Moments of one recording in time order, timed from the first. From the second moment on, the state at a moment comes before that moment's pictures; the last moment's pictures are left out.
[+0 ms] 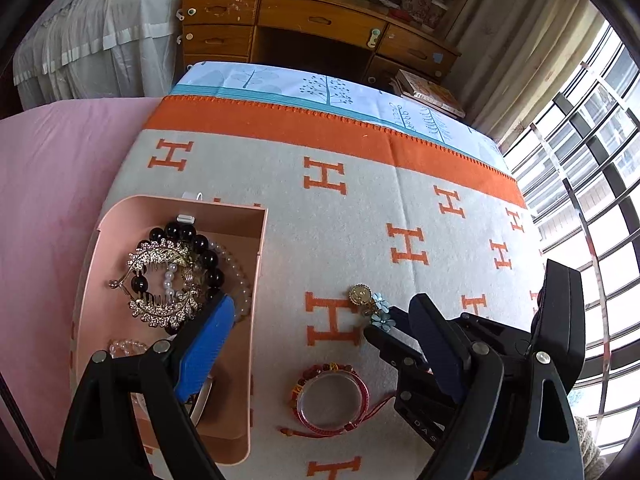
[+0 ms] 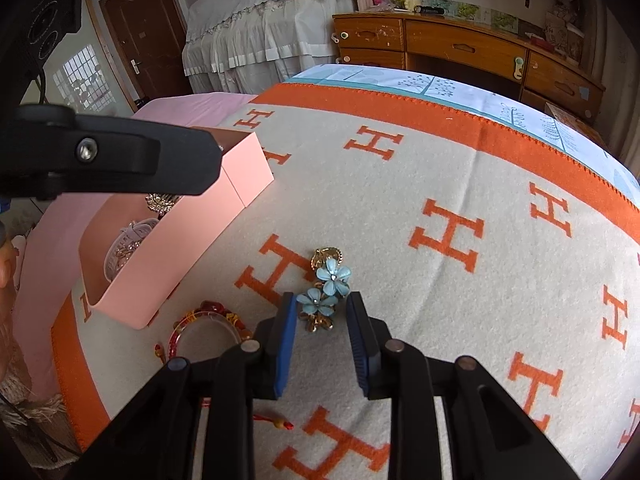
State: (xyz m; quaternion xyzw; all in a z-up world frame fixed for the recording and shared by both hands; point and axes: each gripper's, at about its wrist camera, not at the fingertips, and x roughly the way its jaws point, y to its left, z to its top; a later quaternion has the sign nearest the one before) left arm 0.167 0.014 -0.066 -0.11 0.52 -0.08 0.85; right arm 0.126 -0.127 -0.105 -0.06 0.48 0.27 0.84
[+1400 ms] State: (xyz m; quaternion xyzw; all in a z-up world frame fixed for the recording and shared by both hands) left arm 0.183 -0.088 -0.130 0.08 0.52 -0.20 0.83; right arm 0.084 -0.240 -0.112 0.08 0.45 0.21 0.86
